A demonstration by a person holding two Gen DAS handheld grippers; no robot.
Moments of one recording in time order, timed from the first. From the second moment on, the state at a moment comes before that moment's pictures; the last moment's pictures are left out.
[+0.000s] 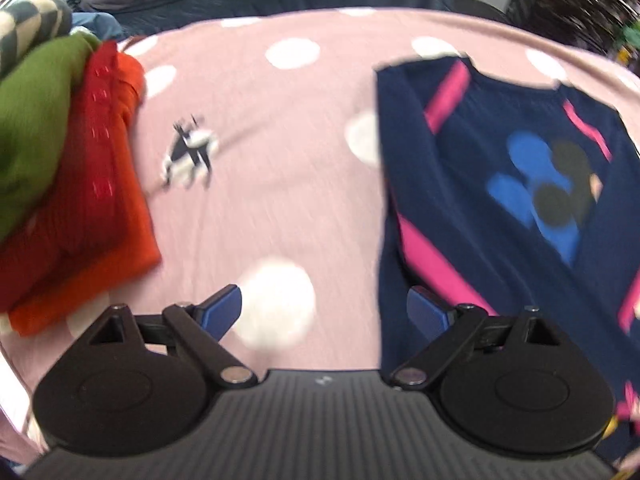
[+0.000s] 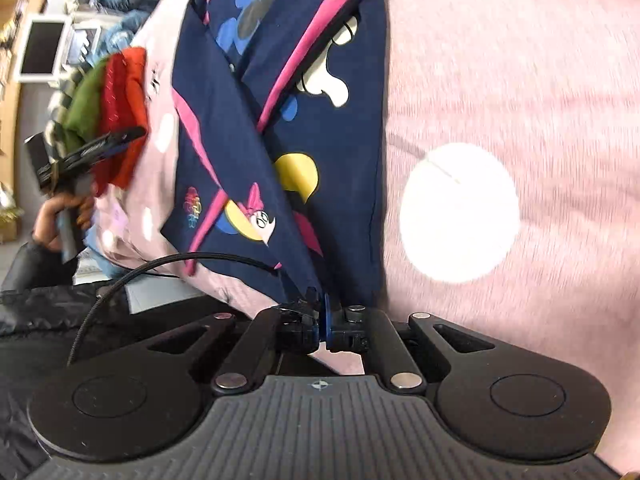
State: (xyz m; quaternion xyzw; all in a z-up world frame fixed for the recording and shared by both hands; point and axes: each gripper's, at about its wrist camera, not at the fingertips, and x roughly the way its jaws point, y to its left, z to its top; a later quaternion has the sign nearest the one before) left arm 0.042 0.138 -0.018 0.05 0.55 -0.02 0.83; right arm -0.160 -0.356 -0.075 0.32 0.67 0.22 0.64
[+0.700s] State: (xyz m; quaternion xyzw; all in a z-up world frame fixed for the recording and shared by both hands) left arm 0.277 0.065 -0.054 0.02 0.59 0.01 0.81; right arm -0.161 -0.351 -0.073 0.39 0.63 0.18 0.64
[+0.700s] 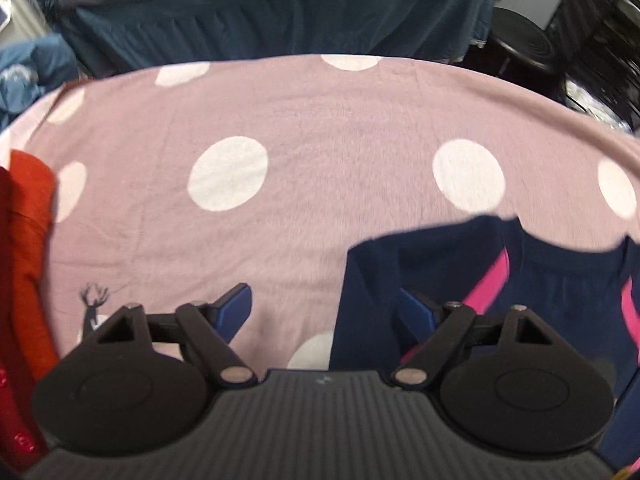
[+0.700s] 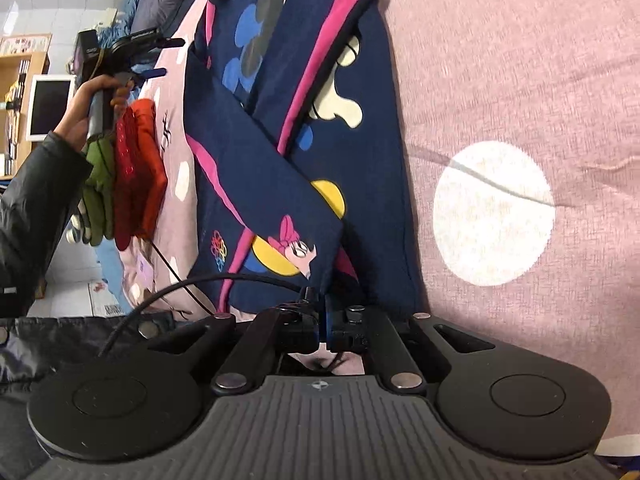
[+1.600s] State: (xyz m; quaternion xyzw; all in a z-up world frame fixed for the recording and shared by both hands) left arm 0.326 0.075 -0.074 -0.02 0.62 0.00 0.79; right arm -0.165 -0.359 -0.070 0.47 0.61 0.19 0.61
